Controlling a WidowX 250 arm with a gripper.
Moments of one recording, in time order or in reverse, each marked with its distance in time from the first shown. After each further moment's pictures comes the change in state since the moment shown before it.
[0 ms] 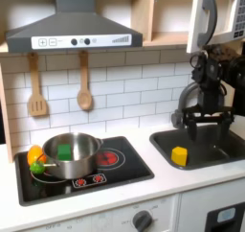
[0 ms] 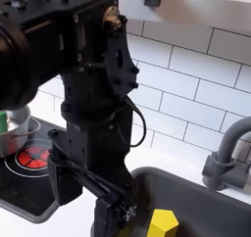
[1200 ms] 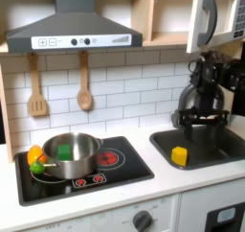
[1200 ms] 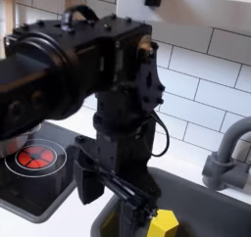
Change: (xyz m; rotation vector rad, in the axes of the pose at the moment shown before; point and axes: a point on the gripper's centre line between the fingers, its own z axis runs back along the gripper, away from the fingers) arm 0.033 0.002 -0.023 0.039 -0.012 0.000
